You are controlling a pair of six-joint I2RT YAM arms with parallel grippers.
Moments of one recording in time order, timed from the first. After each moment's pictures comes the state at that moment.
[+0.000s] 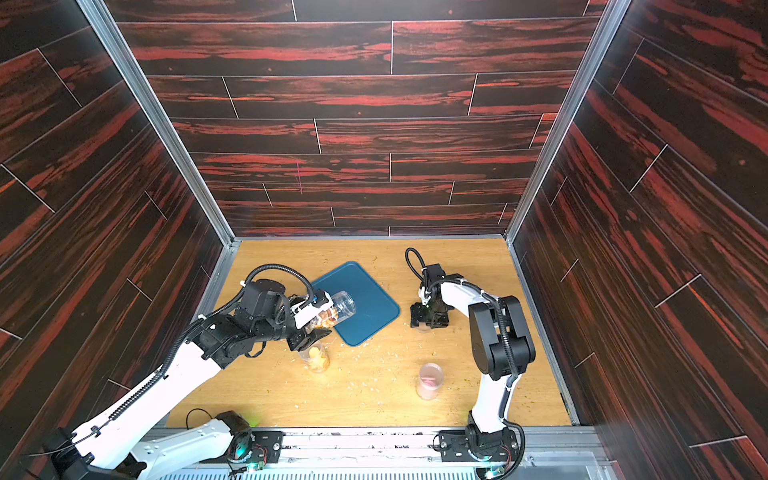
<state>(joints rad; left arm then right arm) -0.59 1.06 1.03 -0.69 0.28 0.42 0.29 1.88 1.22 -0.78 -0.21 0.18</state>
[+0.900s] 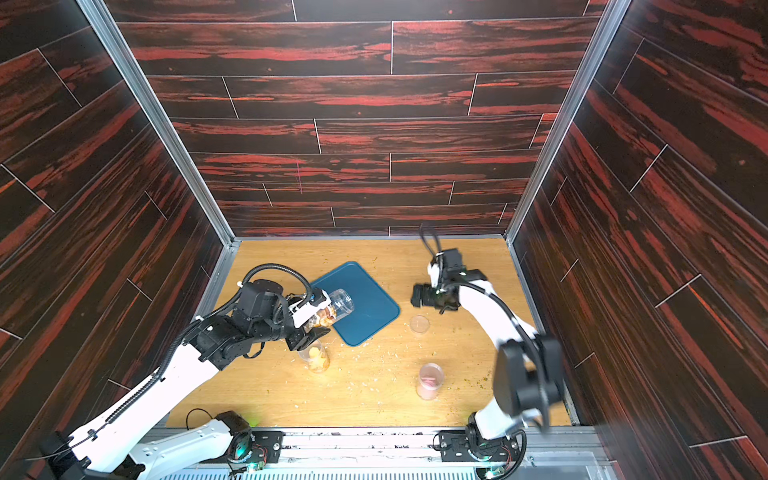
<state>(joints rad) -0.59 1.03 1.03 -0.69 0.25 0.38 0.26 1.49 1.21 -0.69 -0.33 0.26</state>
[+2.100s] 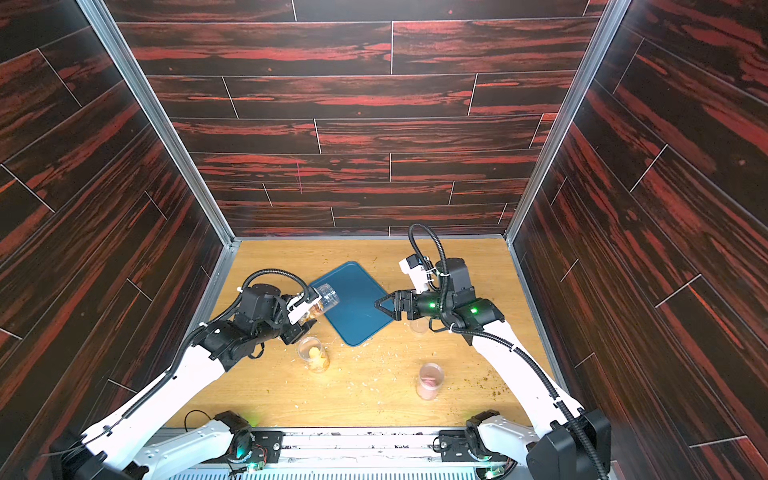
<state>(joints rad) -0.47 1.06 0.87 -0.52 0.04 0.48 0.44 1.18 1.04 -0.45 -0.74 0.39</state>
